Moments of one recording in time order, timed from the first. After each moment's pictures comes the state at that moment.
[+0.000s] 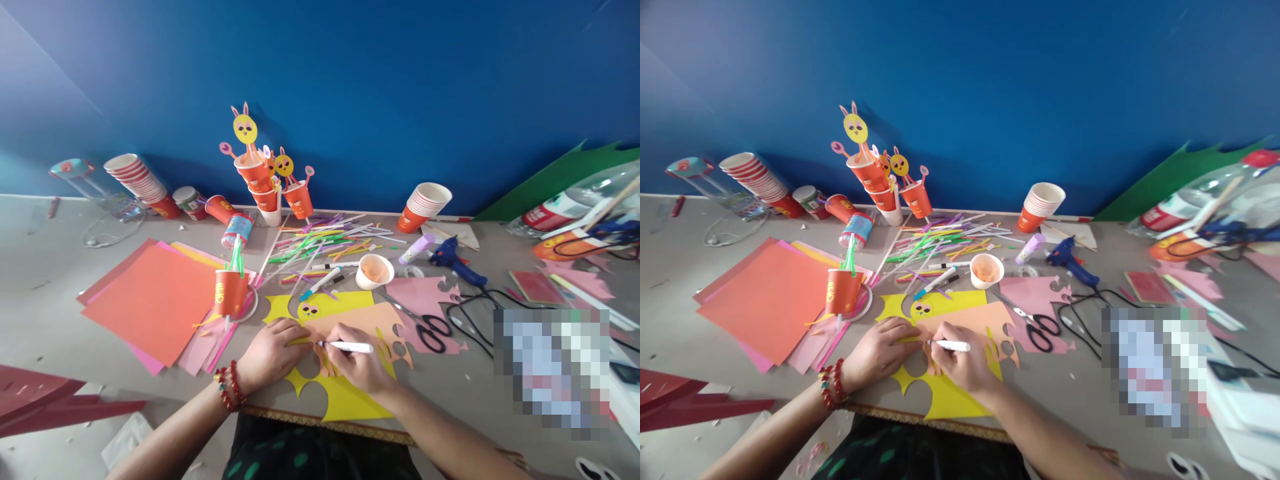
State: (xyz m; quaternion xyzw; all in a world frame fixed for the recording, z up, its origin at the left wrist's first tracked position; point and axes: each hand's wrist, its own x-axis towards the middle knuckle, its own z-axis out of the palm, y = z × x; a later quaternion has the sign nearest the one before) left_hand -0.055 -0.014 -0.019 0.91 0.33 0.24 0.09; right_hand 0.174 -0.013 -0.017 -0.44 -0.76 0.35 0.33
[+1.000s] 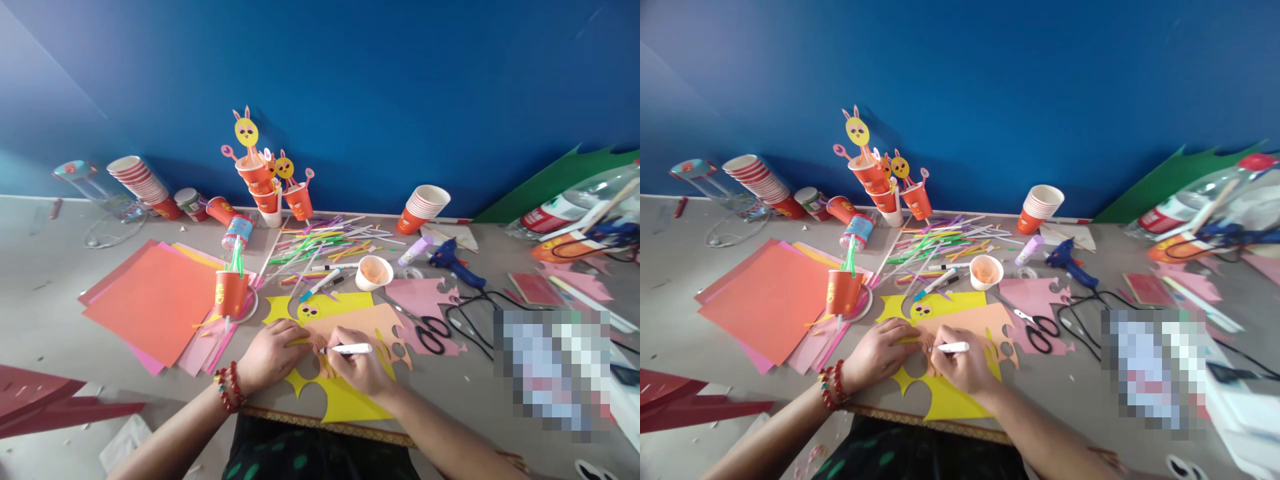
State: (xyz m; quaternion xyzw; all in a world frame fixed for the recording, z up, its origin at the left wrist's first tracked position) left_hand -0.055 -0.014 -0.022 0.91 0.33 0.23 0.09; right_hand 0.175 -0.015 -0.020 -0.42 -0.75 0.39 0.33
